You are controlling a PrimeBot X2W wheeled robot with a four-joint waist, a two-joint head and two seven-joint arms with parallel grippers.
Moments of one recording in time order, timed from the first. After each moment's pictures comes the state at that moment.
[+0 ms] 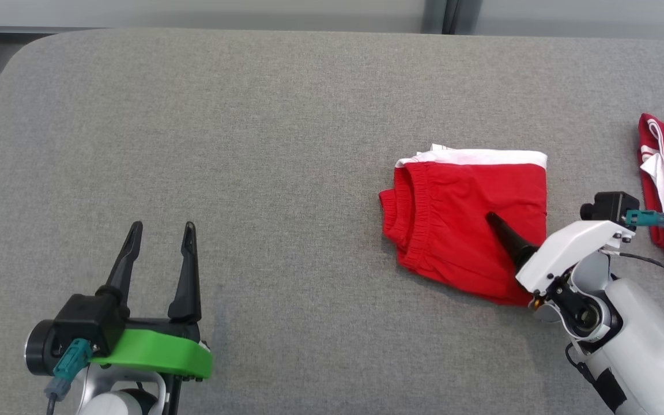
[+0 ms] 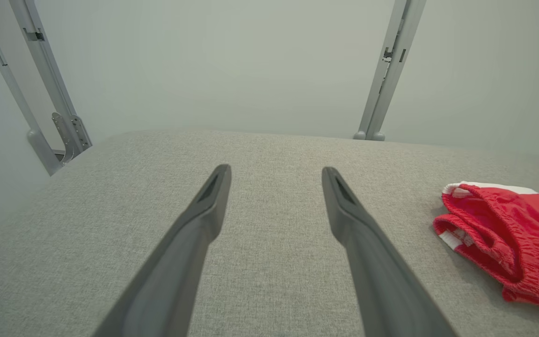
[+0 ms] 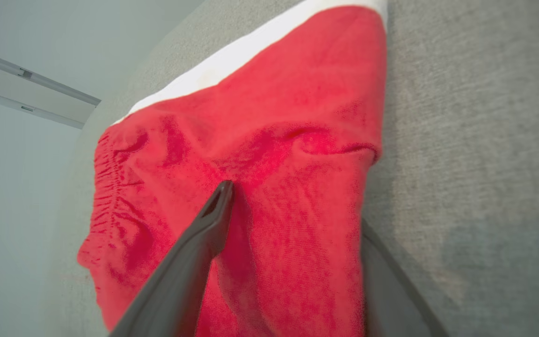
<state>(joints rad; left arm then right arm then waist) -0.01 0.11 -0.22 -0.15 -0.31 0.12 -0.13 -0.31 -0.26 0.40 0.41 0.99 -0.06 0.17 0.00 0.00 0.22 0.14</state>
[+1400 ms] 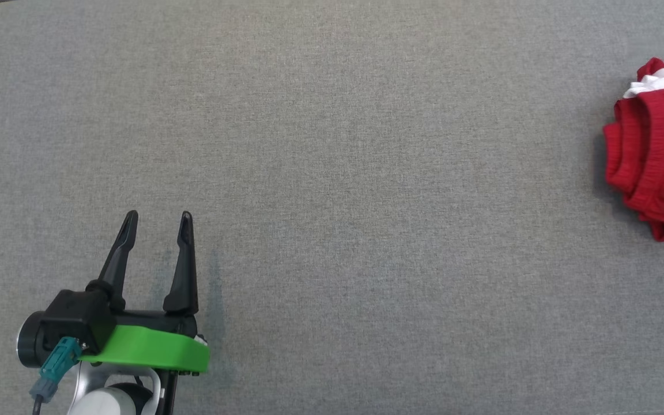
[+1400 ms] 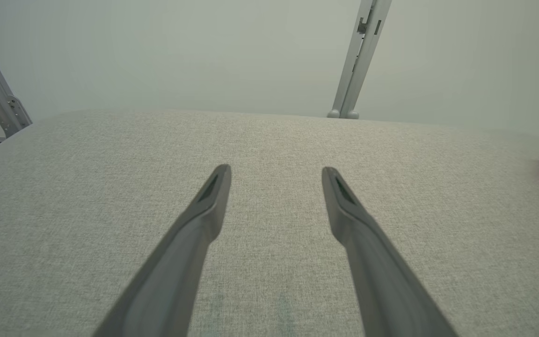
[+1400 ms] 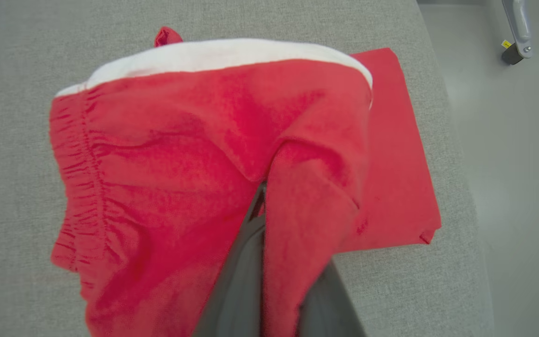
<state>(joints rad) 0.00 0.10 -0.21 -0.20 -0.31 0.12 -0.11 -0.51 -0.82 0.32 0.35 0.88 -0.08 0.59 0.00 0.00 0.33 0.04</state>
